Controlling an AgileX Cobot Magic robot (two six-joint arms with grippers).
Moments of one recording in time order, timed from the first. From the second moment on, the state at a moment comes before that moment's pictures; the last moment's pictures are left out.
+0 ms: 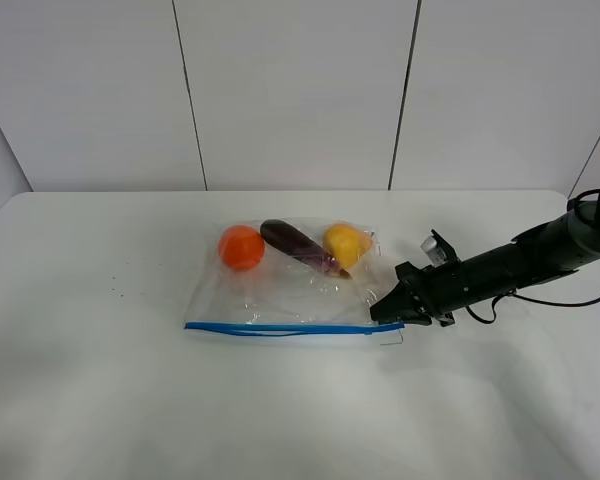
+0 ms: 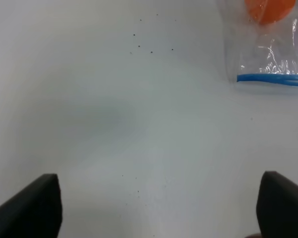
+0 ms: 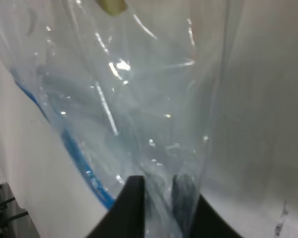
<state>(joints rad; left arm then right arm) -0.01 -0.01 -0.50 0.03 1.05 0.01 -0.01 2.23 -1.07 1.30 0.98 -1.18</state>
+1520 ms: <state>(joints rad) -0.01 -0.01 -0.50 0.03 1.05 0.01 -0.01 2.15 -1.07 1.57 1.21 -0.99</state>
